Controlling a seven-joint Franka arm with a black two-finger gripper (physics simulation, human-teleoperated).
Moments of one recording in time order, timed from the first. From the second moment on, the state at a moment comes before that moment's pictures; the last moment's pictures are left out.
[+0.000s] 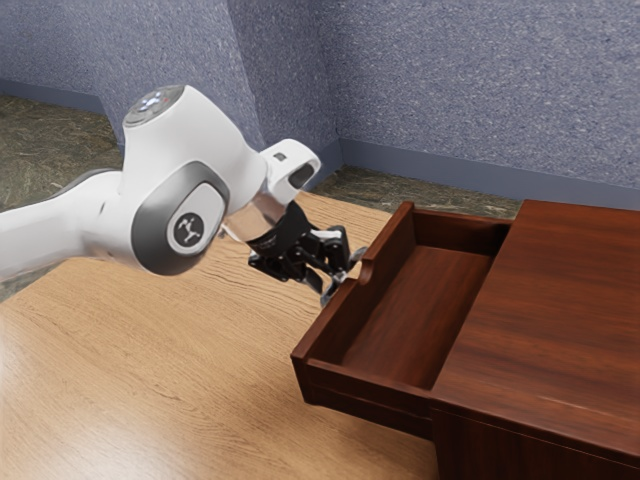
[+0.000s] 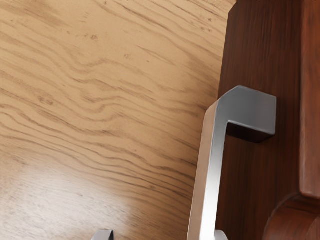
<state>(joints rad) 0.00 -0.11 -0.03 -1.98 -0.15 2.28 -0.37</state>
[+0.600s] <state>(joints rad) 0.02 -0.13 -0.02 -2.00 -0.14 2.28 -0.37</state>
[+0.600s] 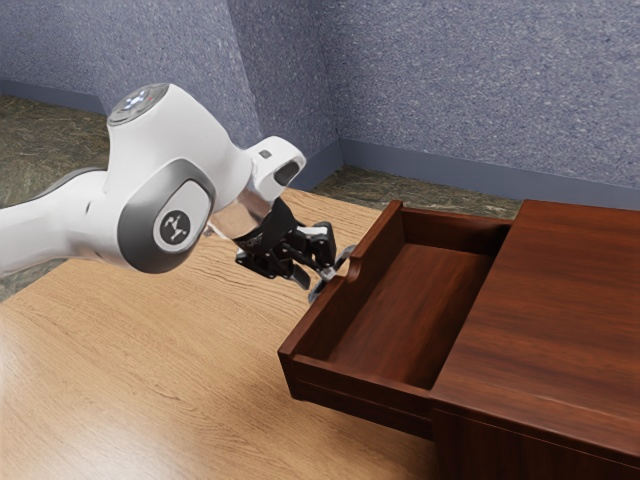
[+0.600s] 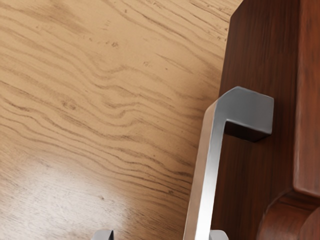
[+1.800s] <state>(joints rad) -0.04 -0.28 -0.02 -1.64 0.02 1.85 -0.71</state>
